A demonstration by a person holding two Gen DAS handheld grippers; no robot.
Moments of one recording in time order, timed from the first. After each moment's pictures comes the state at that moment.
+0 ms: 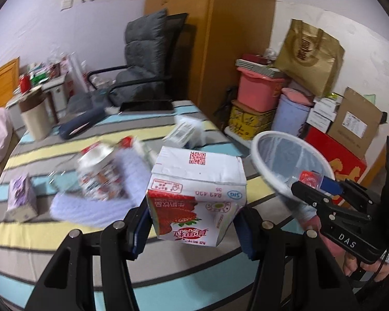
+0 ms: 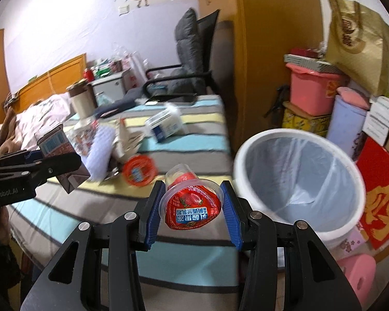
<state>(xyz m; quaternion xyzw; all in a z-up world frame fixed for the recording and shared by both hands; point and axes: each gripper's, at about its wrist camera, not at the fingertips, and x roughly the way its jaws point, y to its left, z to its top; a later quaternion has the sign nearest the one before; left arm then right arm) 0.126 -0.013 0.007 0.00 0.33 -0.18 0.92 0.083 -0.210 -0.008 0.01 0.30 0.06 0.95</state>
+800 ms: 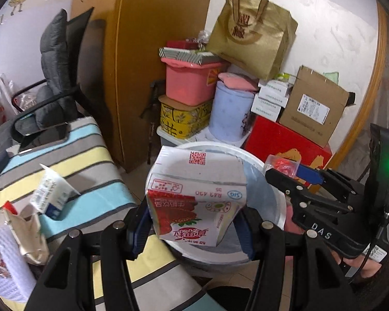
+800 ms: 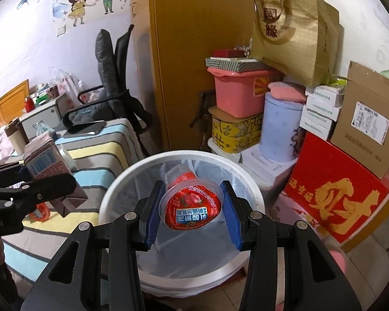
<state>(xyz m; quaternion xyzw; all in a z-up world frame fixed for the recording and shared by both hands) 0.183 -0.178 0.017 0.04 0.35 -0.33 0.88 0.109 -0.327 0.001 0.03 0.30 -0.07 0.95</state>
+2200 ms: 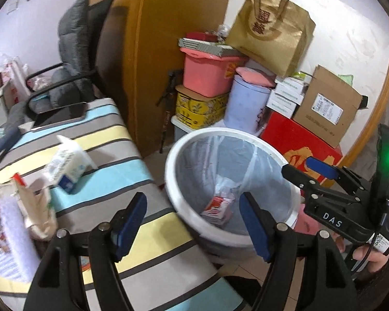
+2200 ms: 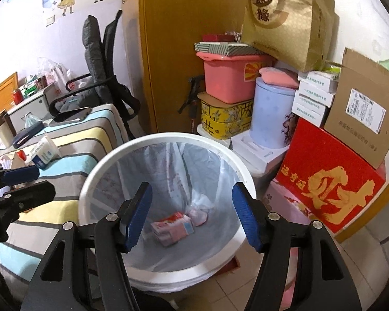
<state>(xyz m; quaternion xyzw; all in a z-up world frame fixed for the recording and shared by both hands) 0.176 -0.146 0.004 0.02 0.37 -0.28 0.88 0.109 -0.337 -0.004 0.03 0.32 -0.09 0.94</state>
